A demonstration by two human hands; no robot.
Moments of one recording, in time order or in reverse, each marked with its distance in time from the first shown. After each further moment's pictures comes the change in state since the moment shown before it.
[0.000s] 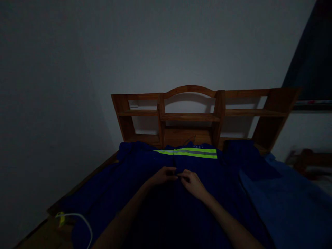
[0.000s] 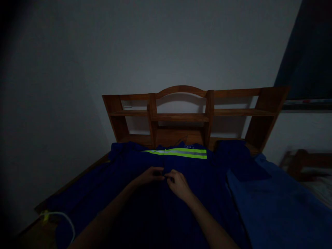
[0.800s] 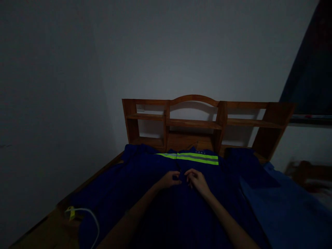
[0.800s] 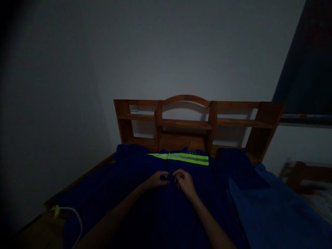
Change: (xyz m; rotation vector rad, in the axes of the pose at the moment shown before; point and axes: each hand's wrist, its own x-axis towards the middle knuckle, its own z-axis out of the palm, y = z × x) left_hand 0.008 -0.017 0.013 0.176 0.094 0.071; right_hand 0.009 0.023 0.003 0.403 0.084 0.232
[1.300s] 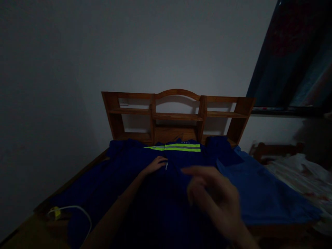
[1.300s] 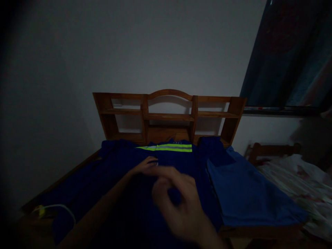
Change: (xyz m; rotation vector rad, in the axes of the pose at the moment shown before) left_hand 0.010 -0.018 -0.015 0.032 0.041 0.022; right_hand -0.161 -0.218 -0.018 -0.359 -0.008 -0.605
